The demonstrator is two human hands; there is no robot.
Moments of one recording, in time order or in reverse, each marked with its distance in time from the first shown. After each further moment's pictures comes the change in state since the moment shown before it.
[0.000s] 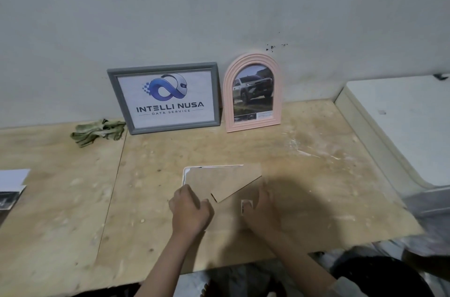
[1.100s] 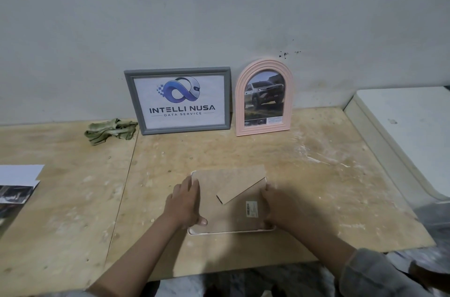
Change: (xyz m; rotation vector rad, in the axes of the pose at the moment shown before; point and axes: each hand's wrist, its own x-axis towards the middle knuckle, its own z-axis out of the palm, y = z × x) left_hand 0.036 -0.013 -0.045 0.663 -0.432 0.262; right_hand 0.047 0.009 -0.025 -0.827 -0.301 -0.379
